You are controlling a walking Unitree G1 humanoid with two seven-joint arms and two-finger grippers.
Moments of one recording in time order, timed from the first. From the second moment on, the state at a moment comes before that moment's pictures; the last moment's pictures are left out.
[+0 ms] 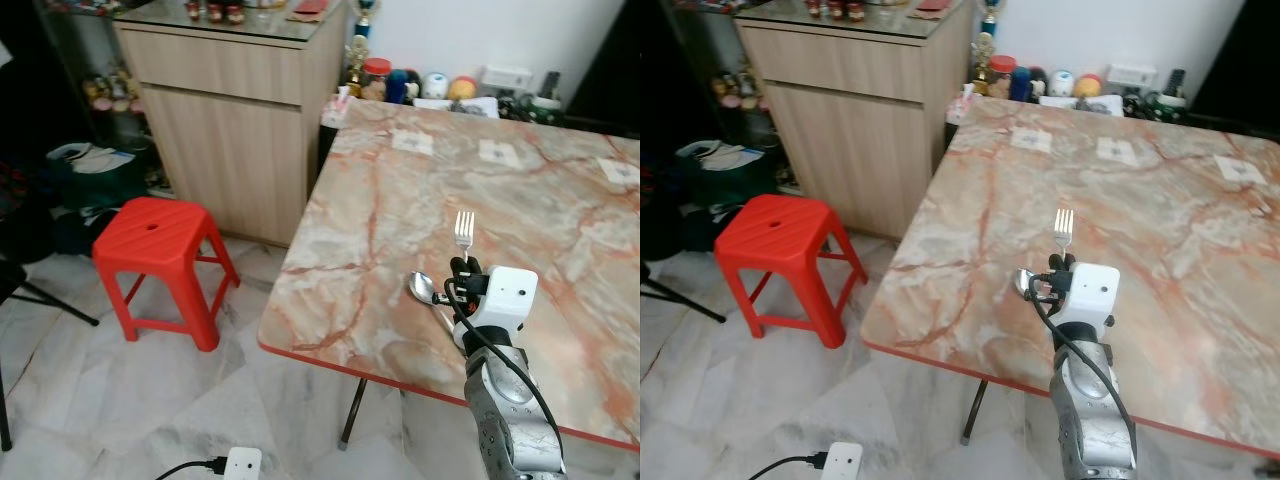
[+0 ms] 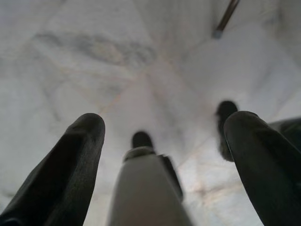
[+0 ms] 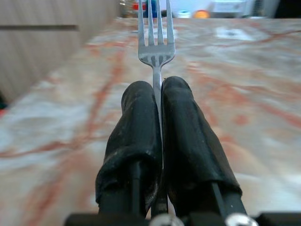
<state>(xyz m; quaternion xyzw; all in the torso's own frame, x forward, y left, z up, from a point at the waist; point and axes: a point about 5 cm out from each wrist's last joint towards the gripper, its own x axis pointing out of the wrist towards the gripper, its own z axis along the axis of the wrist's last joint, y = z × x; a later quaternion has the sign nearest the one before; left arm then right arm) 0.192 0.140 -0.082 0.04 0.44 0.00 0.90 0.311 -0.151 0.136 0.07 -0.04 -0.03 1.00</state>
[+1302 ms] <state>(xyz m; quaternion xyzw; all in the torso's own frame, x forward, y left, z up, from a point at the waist) 0.192 0.142 -0.082 0.06 0.44 0.00 0.90 0.310 -0.151 0.134 0.05 -0.04 -0.03 1.00</state>
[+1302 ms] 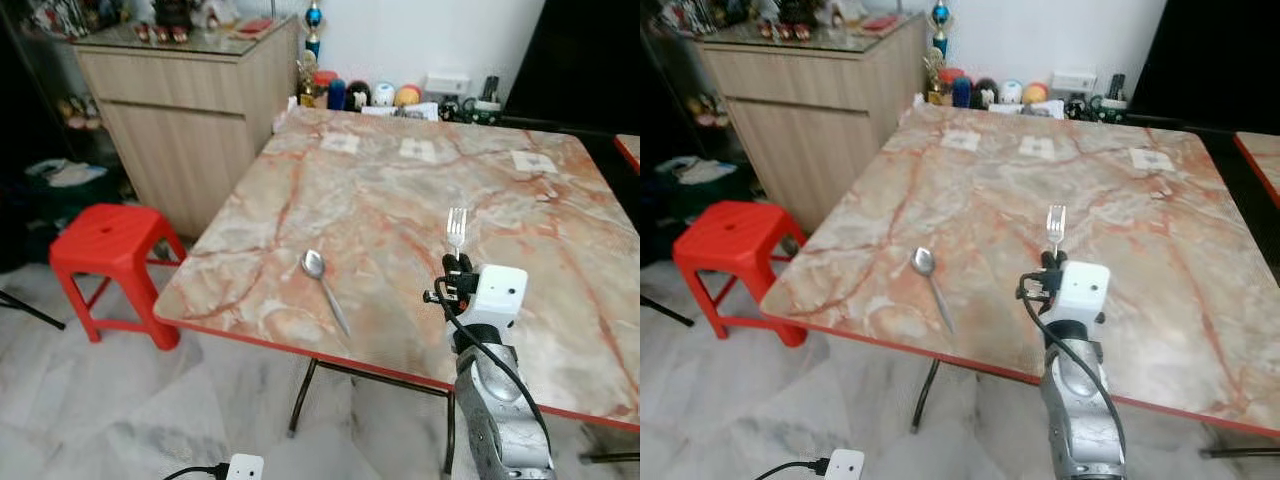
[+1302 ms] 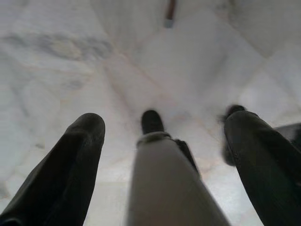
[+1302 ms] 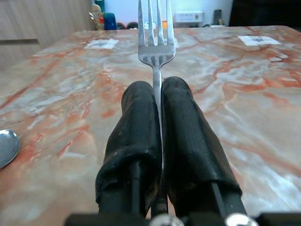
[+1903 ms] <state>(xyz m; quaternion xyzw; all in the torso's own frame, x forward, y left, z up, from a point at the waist) 0.193 0.124 -0.081 0.04 0.44 -0.02 0.90 0.311 -0.166 0.134 0.04 -0.05 -0.05 1.00</state>
